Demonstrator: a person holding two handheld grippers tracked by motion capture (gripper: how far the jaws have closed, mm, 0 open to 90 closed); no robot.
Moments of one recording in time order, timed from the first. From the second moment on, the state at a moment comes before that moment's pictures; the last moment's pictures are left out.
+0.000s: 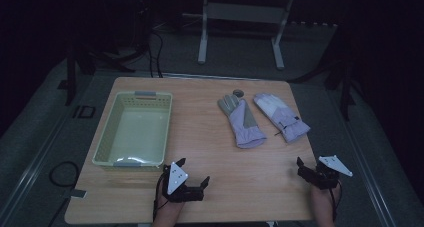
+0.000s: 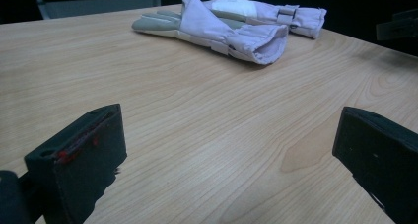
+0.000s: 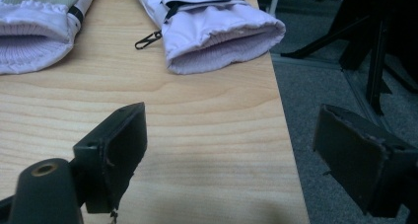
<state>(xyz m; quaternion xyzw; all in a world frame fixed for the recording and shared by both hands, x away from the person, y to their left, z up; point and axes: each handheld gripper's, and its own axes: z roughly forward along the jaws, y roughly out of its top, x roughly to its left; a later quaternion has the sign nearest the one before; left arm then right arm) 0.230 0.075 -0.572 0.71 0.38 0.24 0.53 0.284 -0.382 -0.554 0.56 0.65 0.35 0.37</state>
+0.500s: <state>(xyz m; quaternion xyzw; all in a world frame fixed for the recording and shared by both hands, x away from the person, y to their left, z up) 0.231 0.072 -0.571 0.72 0.37 0.24 0.53 0.283 -0.384 -0.540 0.56 0.66 0.37 0.33</state>
